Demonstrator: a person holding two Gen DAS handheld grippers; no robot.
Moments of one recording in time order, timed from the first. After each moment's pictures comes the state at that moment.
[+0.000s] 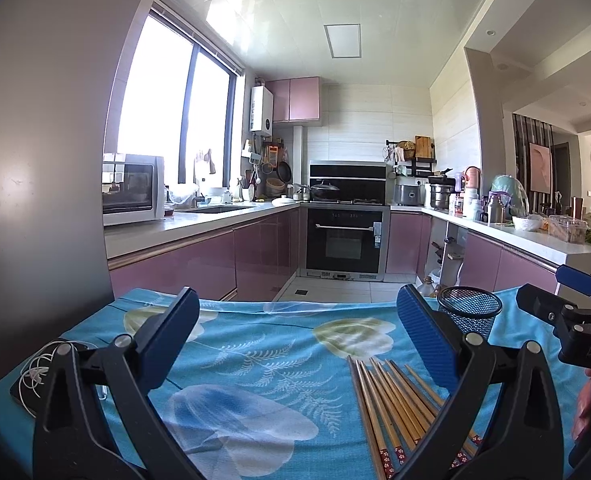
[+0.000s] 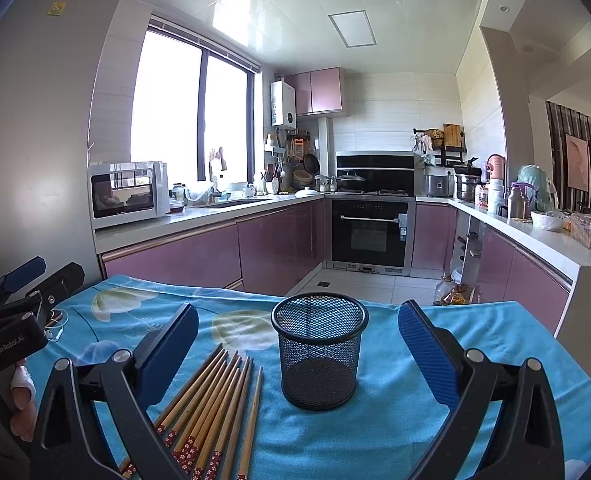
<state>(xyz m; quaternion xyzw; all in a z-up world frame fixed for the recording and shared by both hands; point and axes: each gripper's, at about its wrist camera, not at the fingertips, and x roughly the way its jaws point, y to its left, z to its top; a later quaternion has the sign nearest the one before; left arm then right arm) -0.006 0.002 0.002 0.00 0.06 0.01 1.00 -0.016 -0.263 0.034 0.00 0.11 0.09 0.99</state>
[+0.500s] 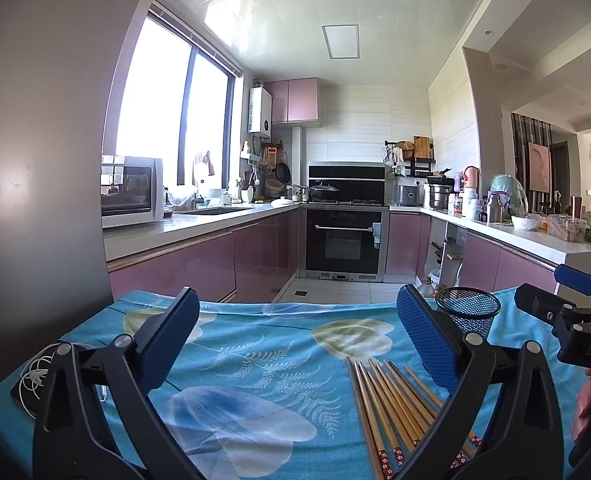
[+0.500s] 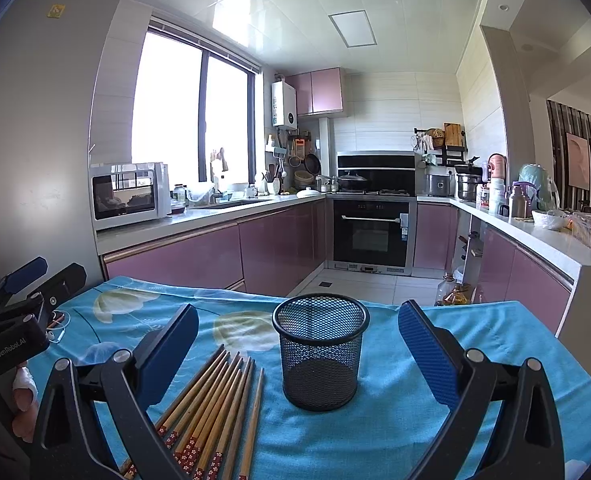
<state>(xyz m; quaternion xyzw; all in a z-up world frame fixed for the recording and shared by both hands) -0.007 0.001 0.003 0.00 0.06 0.01 1.00 -0.014 -0.263 0.036 0.01 0.11 0.09 0.99</state>
